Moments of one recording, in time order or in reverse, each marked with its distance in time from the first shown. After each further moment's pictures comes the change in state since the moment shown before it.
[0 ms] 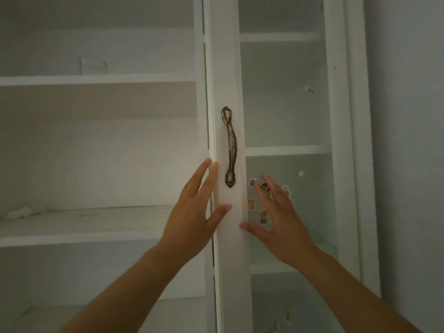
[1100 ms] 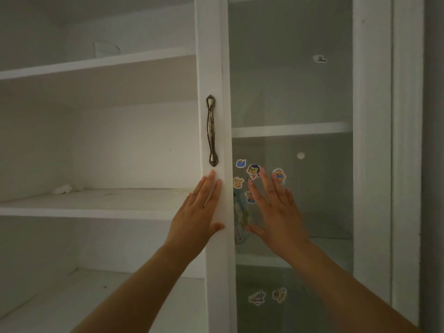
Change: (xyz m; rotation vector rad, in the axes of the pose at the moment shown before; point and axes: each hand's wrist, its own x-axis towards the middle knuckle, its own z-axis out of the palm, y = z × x) left_hand -0.019 -0.019 0.065 0.453 -0.241 -0.104; right_hand 0.009 0.068 0.046 -0.292 -0.081 -0.093
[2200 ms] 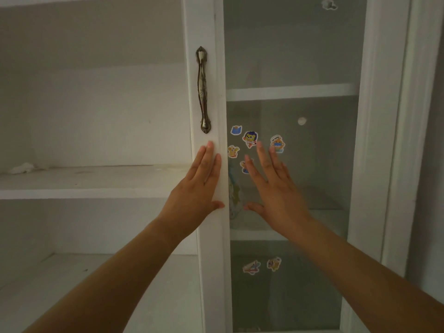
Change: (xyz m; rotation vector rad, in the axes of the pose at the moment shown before) left_hand 0.012 -0.014 0.030 0.120 0.072 0.167; right_hand 0.001 0.003 0.015 -0.113 -0.016 -0.026
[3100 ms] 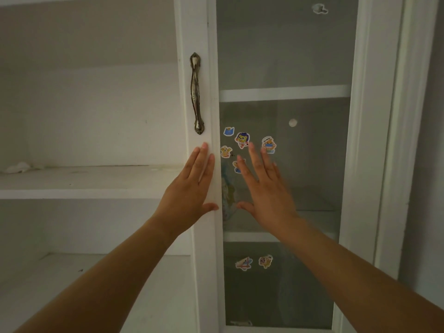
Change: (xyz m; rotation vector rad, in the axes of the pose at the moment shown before) left_hand 0.008 -0.002 0.008 0.068 -0.084 -0.023; right_hand 0.006 0.004 0.009 -0.052 -0.017 0.031
